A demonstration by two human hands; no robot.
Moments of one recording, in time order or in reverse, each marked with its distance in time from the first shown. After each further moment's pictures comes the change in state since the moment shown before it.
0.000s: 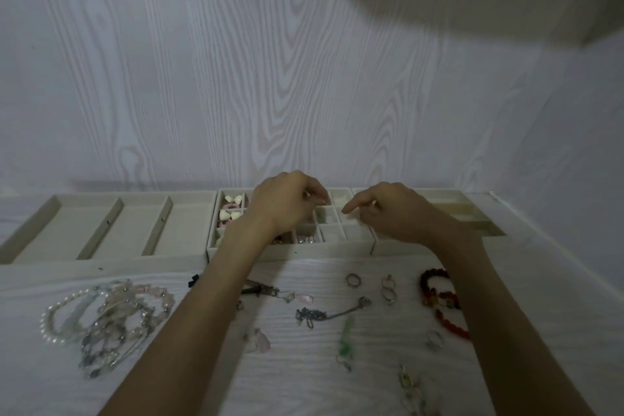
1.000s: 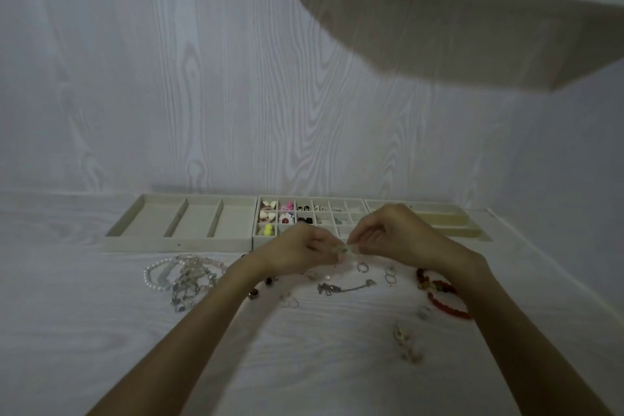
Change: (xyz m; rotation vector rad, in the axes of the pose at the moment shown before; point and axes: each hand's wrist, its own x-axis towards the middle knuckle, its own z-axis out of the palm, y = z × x) left_hand -0.104 0.015 -0.012 -0.545 -0.263 -0.008; right_hand -0.068 -0.043 -0.005 0.211 0.028 -0.205
